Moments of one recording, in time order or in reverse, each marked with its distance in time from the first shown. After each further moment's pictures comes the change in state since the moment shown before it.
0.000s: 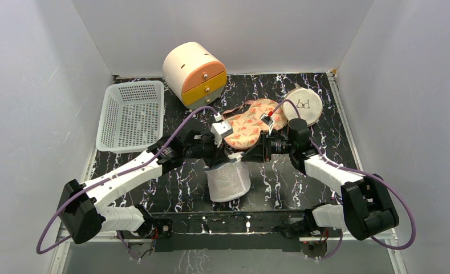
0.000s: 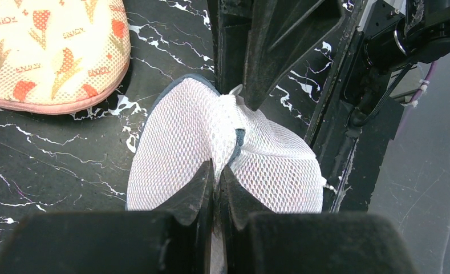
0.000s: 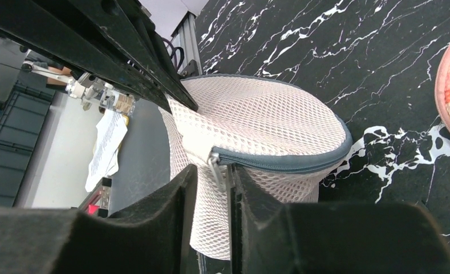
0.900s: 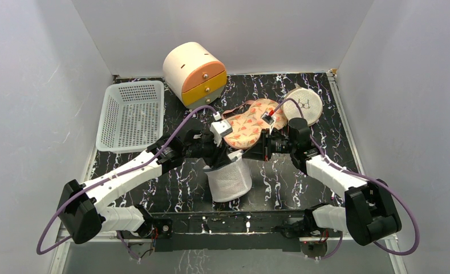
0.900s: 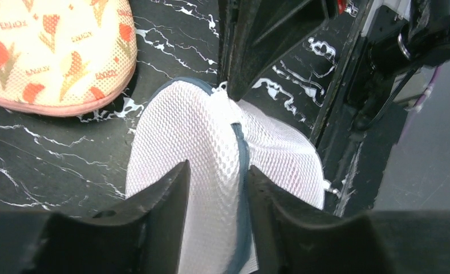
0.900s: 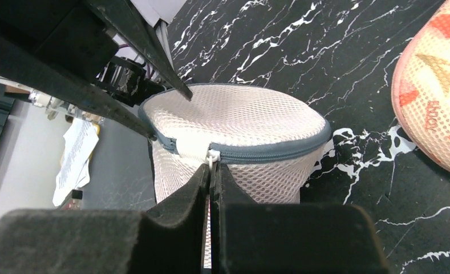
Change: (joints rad) left arm 0.008 -0.002 0.000 0.006 -0.008 0.010; right arm 0.002 -0.037 0.015 -0.097 0.089 -0.094
